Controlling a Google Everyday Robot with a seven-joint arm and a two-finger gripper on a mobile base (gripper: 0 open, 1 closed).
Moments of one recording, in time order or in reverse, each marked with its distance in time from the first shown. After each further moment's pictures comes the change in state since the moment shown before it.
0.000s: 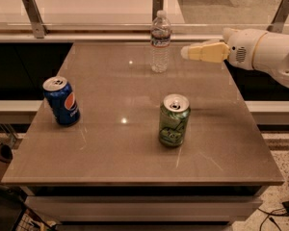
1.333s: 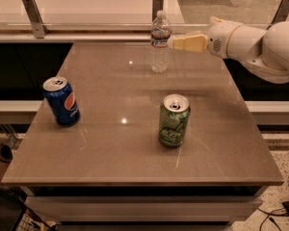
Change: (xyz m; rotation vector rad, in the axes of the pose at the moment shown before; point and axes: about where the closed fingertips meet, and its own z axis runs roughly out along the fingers) arm -0.008 -0.032 0.074 0.047 -0.064 -0.087
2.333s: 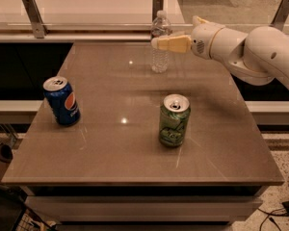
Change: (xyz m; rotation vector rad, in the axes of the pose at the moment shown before) arm -0.007 0.038 0.033 -0.077 -0.070 0.001
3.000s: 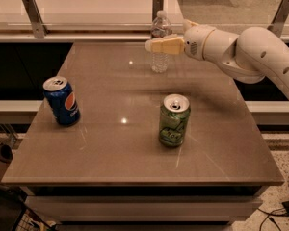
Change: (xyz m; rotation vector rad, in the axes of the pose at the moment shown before) arm 0.009 0.013 0.018 -0.075 0.006 0.030
